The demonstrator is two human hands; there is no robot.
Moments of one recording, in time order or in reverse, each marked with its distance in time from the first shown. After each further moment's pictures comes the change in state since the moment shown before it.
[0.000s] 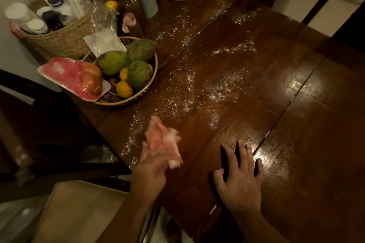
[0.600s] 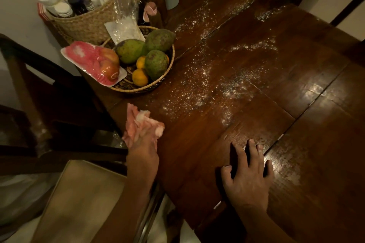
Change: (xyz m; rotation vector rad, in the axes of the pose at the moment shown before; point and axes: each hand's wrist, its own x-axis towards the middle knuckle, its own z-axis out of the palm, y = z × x) left_hand 0.011 -0.013 -0.012 0.158 0.281 -0.158; right_hand 0.002 0.001 0.000 -0.014 0.017 -0.011
